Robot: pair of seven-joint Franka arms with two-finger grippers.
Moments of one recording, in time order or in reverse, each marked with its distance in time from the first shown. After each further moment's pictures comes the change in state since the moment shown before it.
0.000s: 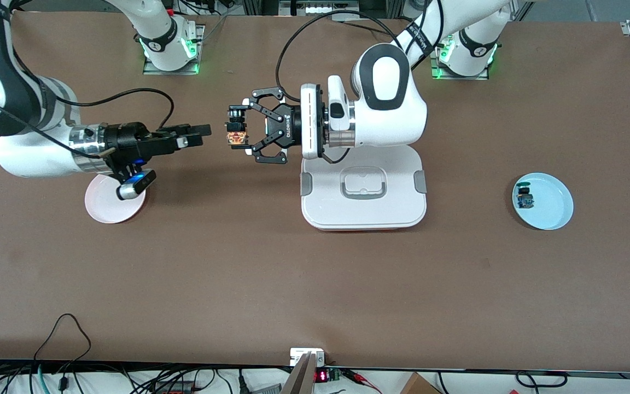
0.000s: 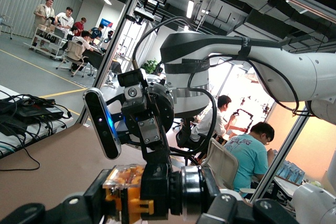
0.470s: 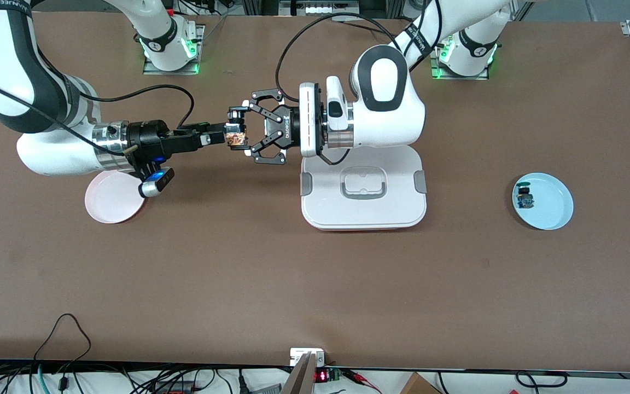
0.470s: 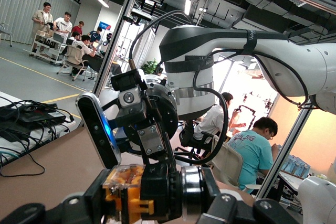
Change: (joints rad) left arm -0.001 0.005 0.002 0.004 0.000 0.002 0.032; right arm 0.050 0.000 0.000 0.000 0.024 0.038 -0.014
